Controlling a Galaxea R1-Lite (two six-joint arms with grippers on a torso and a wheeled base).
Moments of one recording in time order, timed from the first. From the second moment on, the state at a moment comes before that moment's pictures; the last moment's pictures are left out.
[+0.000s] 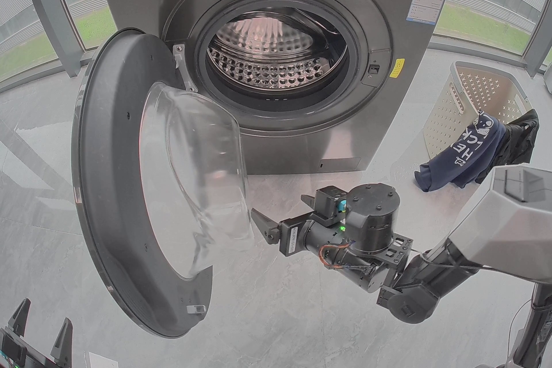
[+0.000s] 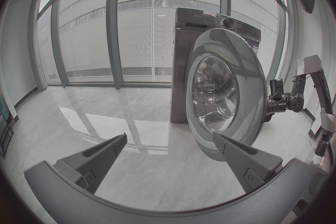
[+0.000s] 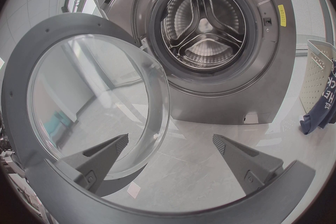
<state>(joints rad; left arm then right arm) 0.00 0.02 -0.02 0.01 0.02 -0.05 0.81 2.14 -0.84 -1.19 -0.17 0.20</state>
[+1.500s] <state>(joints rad) 0.00 0.02 -0.02 0.01 0.02 -0.05 0.89 2.40 -1.41 -1.05 -0.17 0.18</state>
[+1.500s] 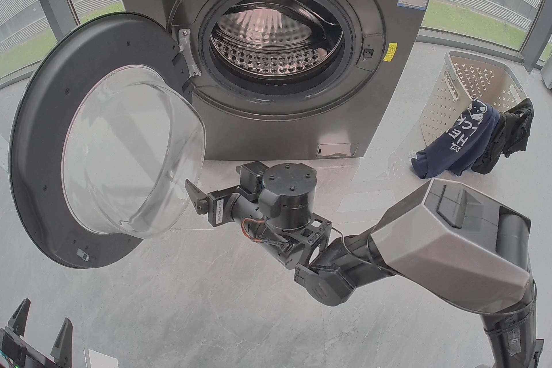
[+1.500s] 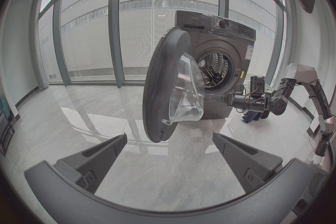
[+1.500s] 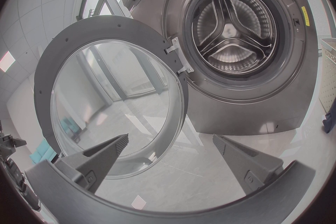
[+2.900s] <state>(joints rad) 0.00 0.02 -0.02 0.01 0.02 -0.05 0.77 1.99 -0.96 -0.90 -0.22 0.18</state>
